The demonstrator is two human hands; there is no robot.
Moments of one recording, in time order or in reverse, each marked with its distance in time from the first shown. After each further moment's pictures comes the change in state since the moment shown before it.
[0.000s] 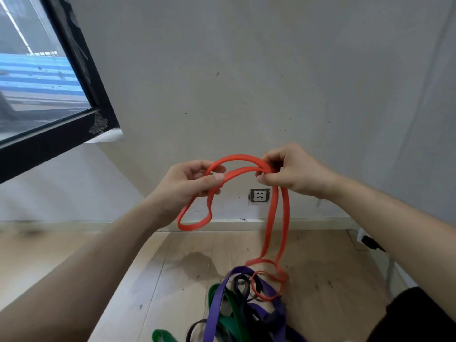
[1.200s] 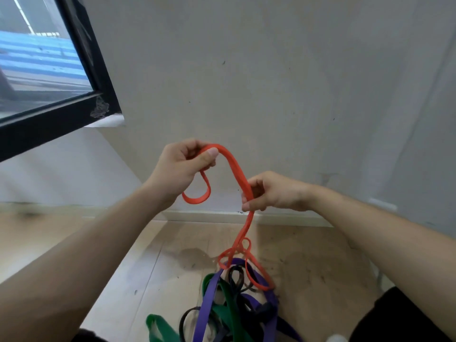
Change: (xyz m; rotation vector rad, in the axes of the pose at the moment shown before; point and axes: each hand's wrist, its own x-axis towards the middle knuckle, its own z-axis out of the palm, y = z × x) left_hand 0.004 -0.001 0.003 0.128 0.245 0.168; right_hand 0.005 0.028 0.044 0.086 -0.439 0.181
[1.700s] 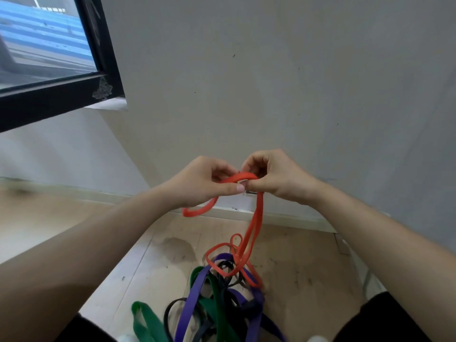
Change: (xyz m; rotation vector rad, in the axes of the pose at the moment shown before) left_hand -0.009 -0.012 0.022 0.331 -0.362 0.019; right_hand -0.013 -0.031 -0.005 -0.050 0.299 -0.173
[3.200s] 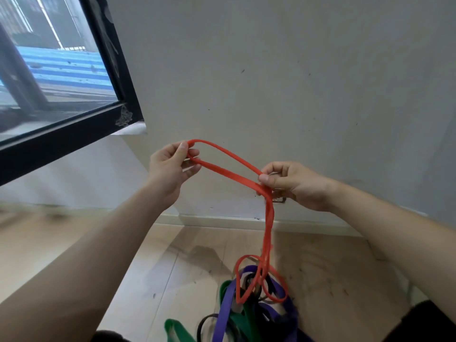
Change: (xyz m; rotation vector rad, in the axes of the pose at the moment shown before) left_hand 0.006 -0.030 -0.065 -0.746 0.680 -0.270; right_hand 0.020 0.024 0.005 0.521 -0.111 0.168
